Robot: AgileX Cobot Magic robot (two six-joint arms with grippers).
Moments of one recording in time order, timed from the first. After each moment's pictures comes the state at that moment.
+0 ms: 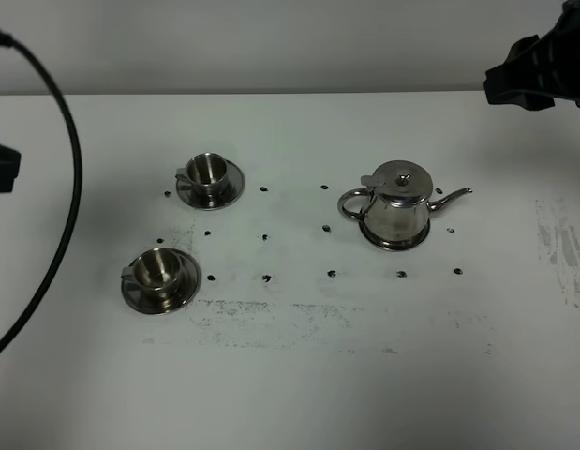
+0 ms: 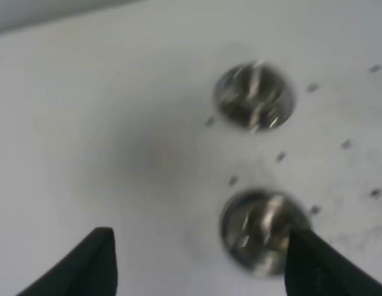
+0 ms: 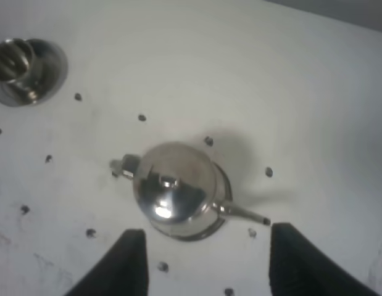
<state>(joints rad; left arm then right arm) -0.08 1.08 -0.97 -0.16 0.70 0.27 0.09 1.48 -1.34 0.32 0.88 -0.33</state>
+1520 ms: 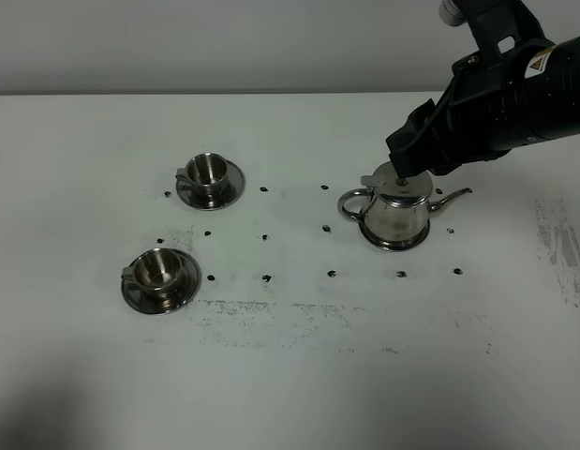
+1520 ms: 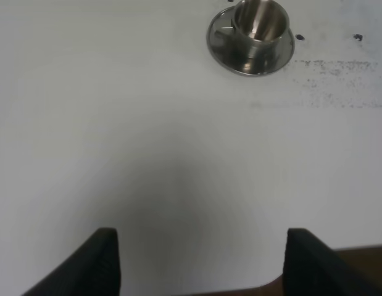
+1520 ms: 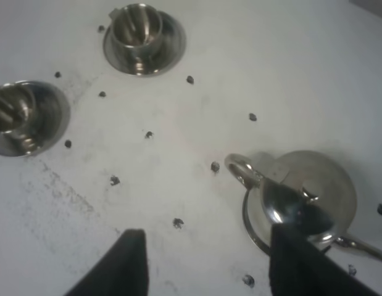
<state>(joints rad) -0.08 0.13 -0.45 -0.12 1.05 0.04 0.36 1.45 -1.24 0.29 0.74 -0.36</state>
